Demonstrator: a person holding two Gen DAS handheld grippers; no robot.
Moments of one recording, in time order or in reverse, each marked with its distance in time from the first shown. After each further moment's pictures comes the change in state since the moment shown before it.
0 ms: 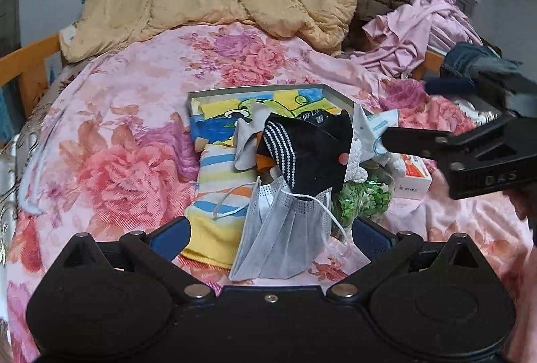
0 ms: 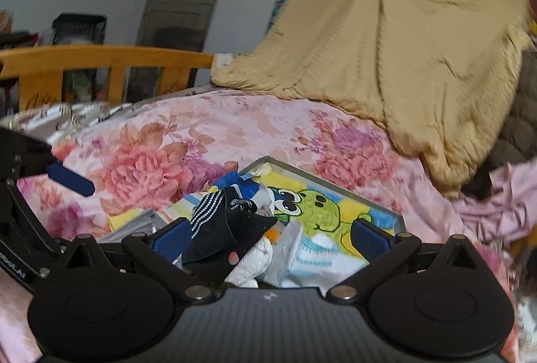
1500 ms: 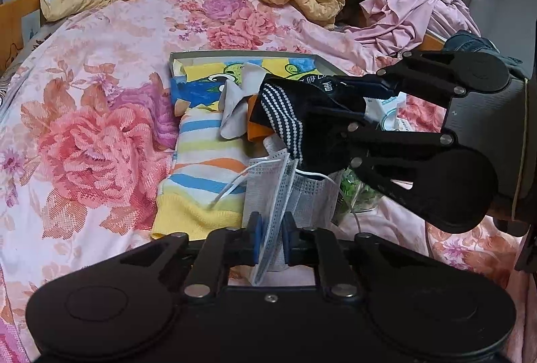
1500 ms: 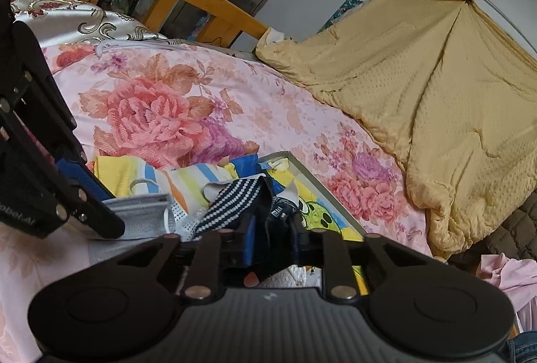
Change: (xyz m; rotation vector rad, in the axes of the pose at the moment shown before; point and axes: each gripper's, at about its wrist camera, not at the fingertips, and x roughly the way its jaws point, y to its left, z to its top) left arm 0.041 0.015 -0.002 -0.074 0.101 -0.090; right arm 0.052 0.058 -0.008 -0.347 0.034 -0.043
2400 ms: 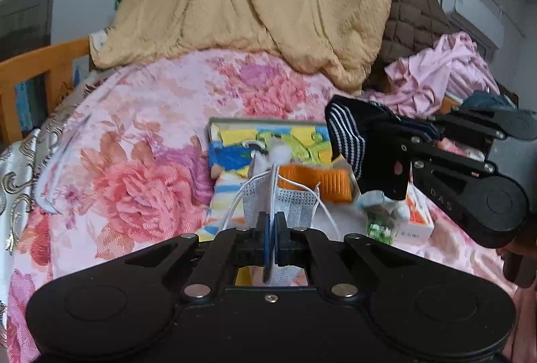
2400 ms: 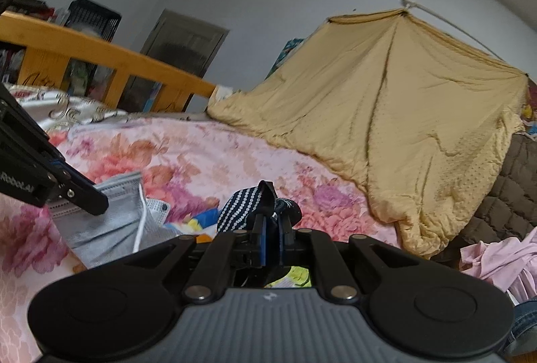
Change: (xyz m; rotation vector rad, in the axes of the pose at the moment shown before) left arm -0.065 -0.024 0.000 -0.058 -0.246 0.136; right arm -0.065 -0.047 -0.005 0.201 -0.201 -0.107
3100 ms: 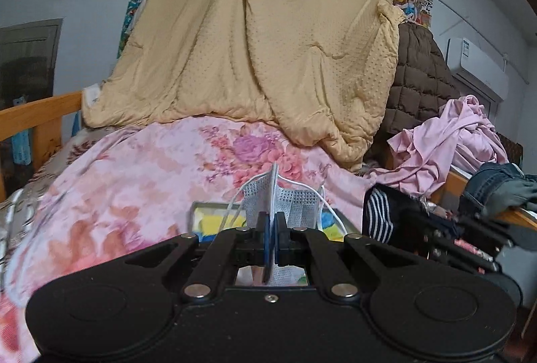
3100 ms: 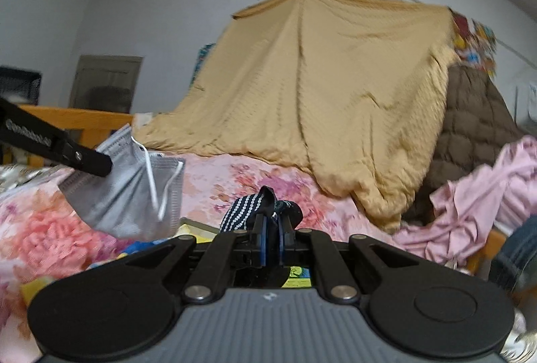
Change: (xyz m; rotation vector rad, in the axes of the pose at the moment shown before) left arm 0.050 -0.038 0.086 -0.041 -0.193 0.011; right arm 0.040 -0.101 -0.033 0.346 0.008 -0.151
